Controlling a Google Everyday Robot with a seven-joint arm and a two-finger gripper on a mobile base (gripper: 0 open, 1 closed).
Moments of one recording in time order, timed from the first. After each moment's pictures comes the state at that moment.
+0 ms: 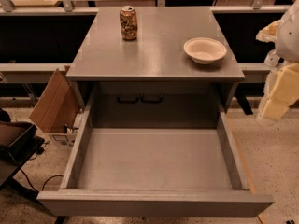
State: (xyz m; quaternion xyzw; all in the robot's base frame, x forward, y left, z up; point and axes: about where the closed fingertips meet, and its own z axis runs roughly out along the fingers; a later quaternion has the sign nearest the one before) arm 0.438 -0.213 0.988 -0.60 0.78 -0.05 0.18
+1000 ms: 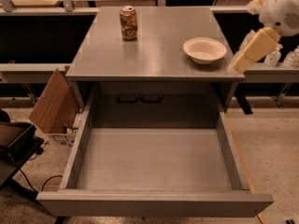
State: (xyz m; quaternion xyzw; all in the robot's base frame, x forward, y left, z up) arm 0.552 -0.205 1.003 -0.55 0.77 0.02 0.33
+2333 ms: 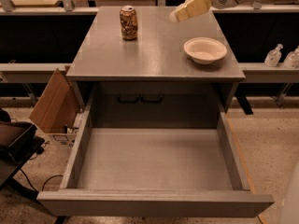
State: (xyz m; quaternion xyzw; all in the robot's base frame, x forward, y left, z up) arm 0.743 -0.117 1.039 -0.44 0.70 0.15 0.54
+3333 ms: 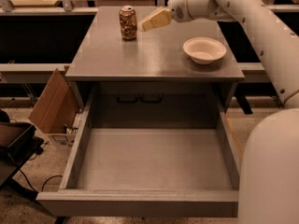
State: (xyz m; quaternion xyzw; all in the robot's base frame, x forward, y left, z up) arm 0.804 -0.031 0.984 -0.43 0.69 0.18 0.55
